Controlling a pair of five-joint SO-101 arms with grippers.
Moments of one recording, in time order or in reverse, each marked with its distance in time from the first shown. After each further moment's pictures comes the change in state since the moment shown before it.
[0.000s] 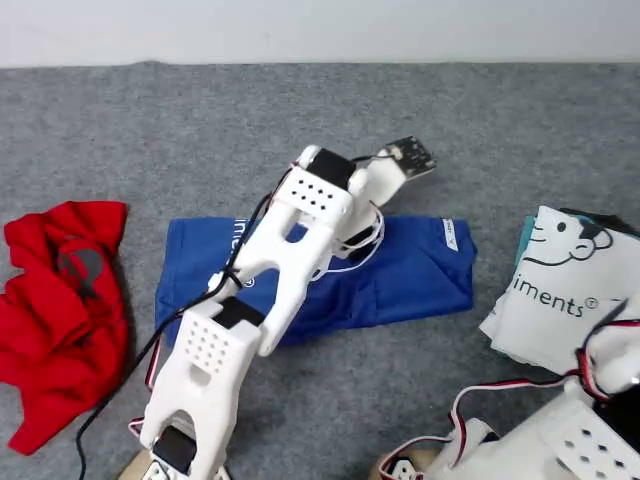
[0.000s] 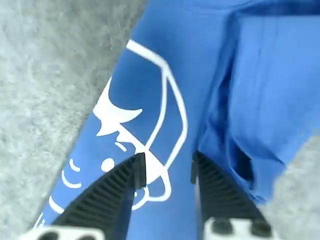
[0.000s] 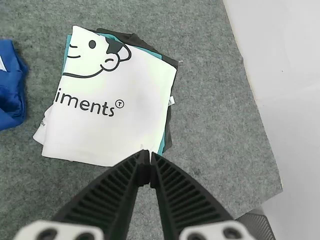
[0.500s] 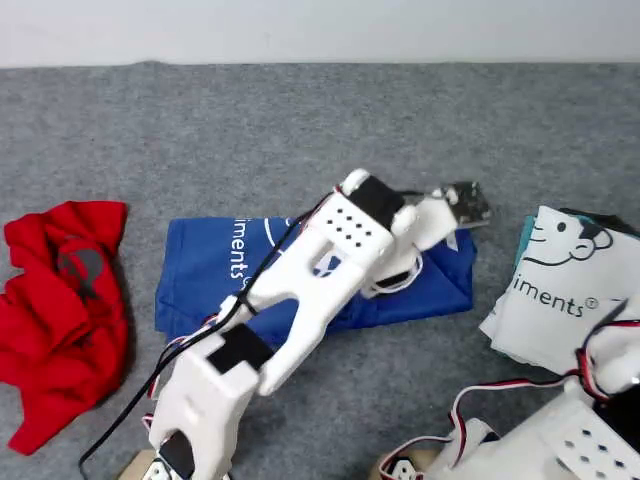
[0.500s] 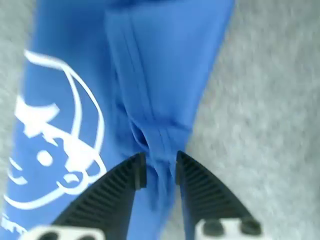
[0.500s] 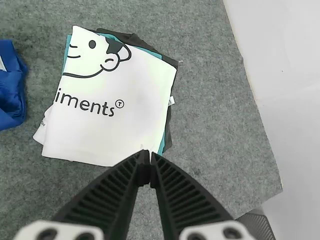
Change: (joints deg) left arm 10.0 -14.8 18.9 2.8 0.0; right arm 0.0 0.0 0.0 0.0 0.0
